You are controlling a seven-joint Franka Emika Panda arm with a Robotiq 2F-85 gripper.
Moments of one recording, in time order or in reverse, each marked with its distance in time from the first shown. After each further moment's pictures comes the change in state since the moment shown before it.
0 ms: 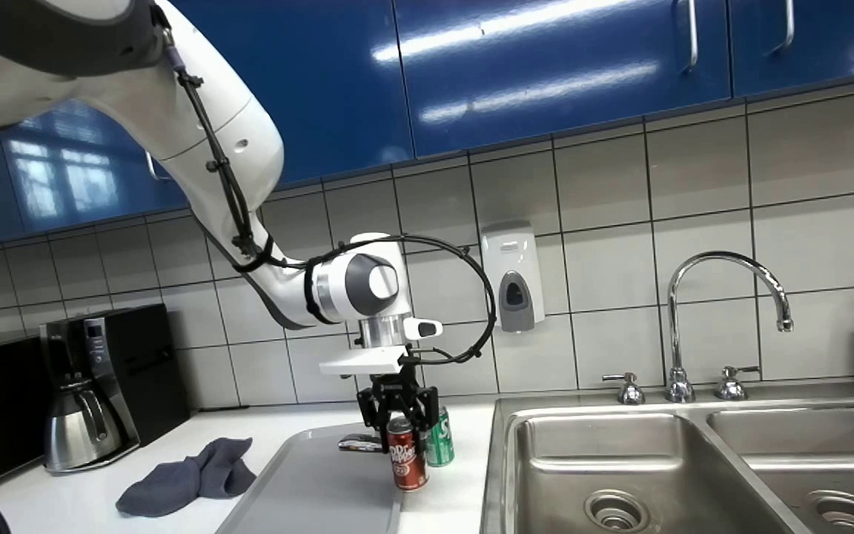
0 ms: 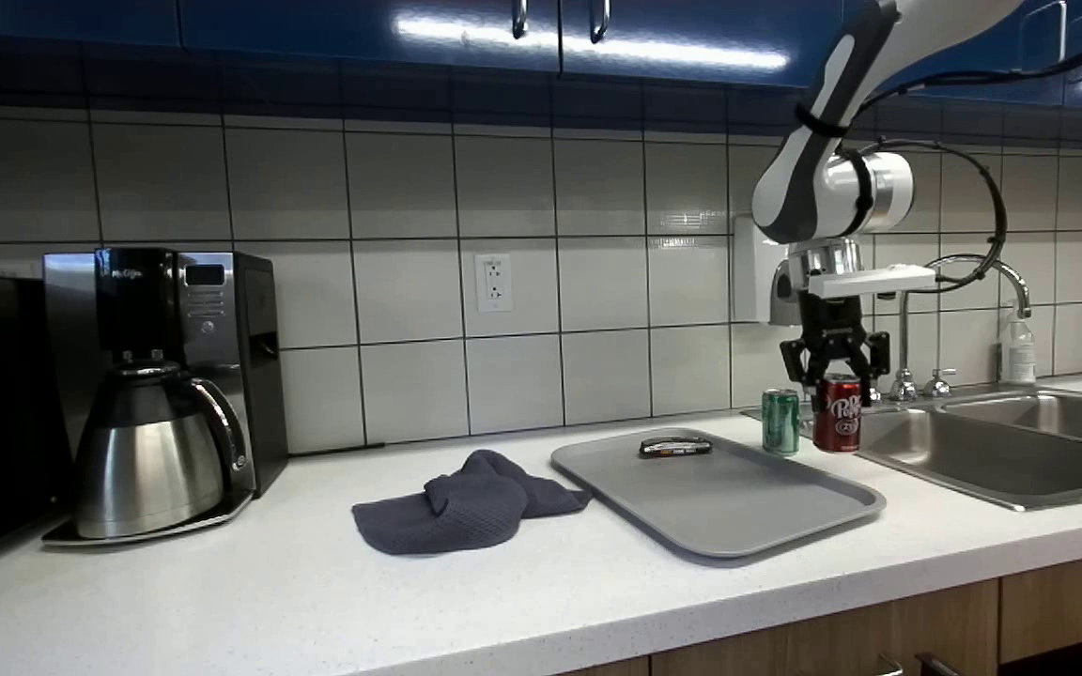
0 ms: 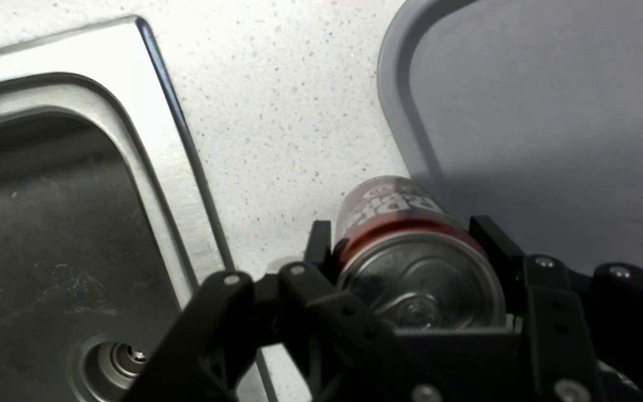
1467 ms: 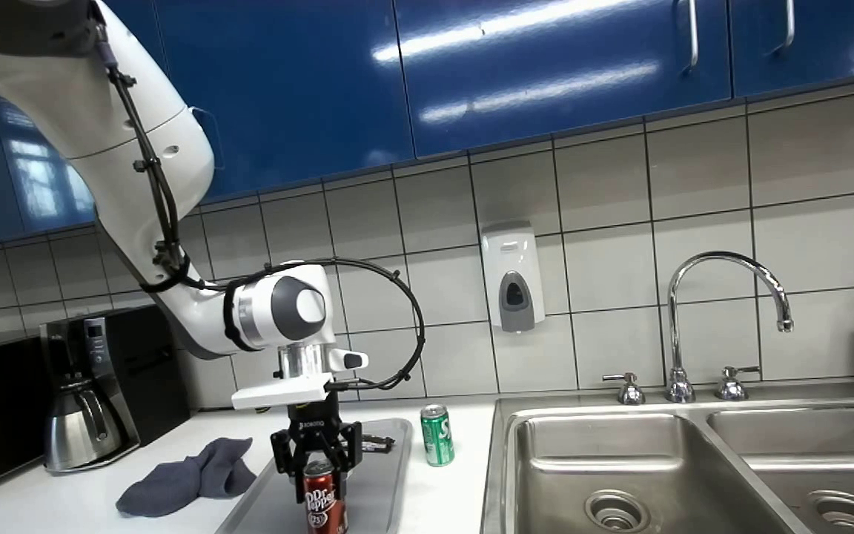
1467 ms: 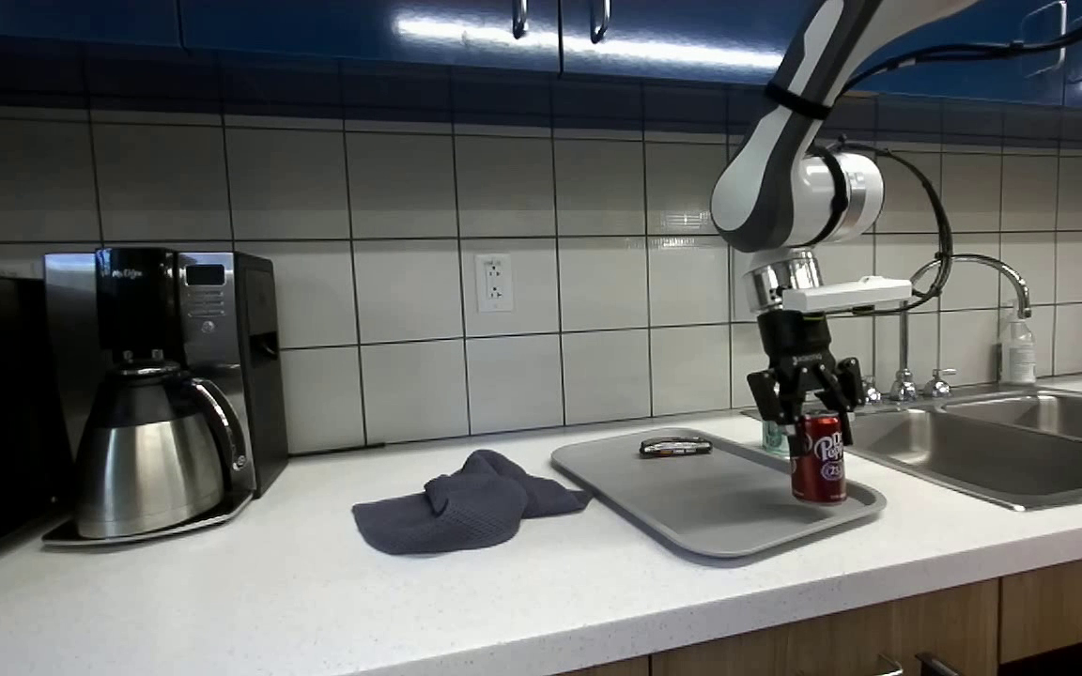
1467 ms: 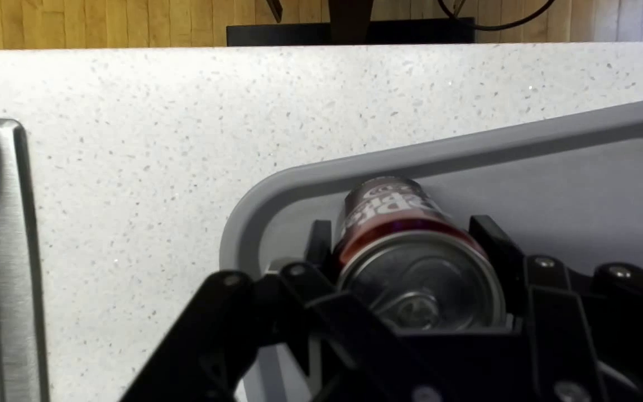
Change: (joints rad) arm 0.135 -0.103 0.077 -0.202 -0.023 -0.045 -0.014
